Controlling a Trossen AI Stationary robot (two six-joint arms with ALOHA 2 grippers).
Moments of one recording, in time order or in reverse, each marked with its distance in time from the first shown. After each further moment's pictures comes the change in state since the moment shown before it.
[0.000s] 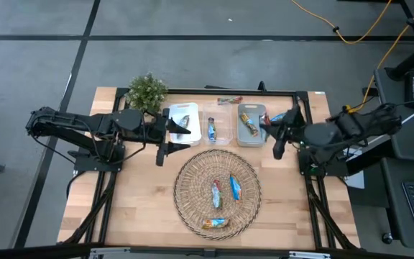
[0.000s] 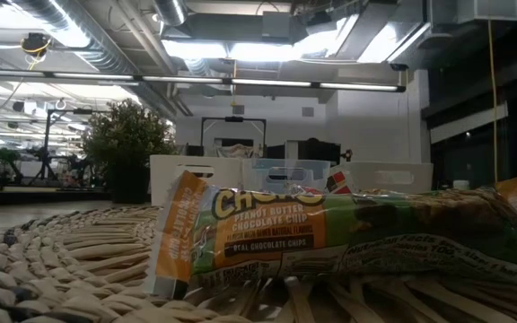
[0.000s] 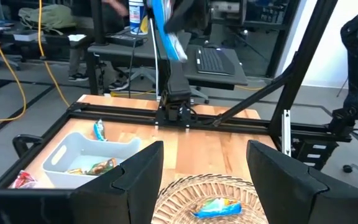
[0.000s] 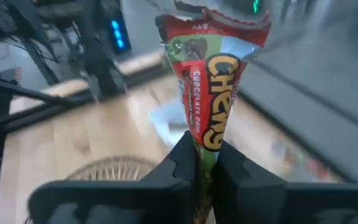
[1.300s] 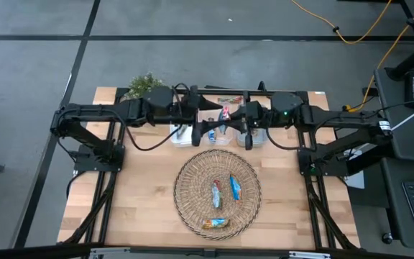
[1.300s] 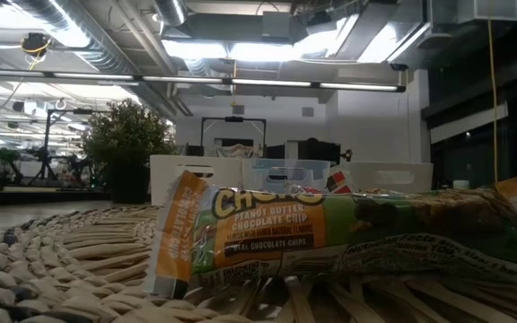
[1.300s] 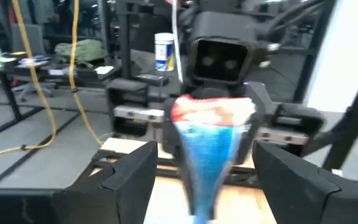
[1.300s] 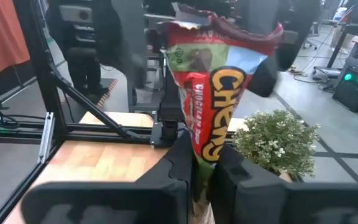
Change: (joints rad) left arm 0.151 0.394 0.465 0.018 0.030 0.057; right arm -0.416 0.228 -0.080 0.691 -0.805 -0.526
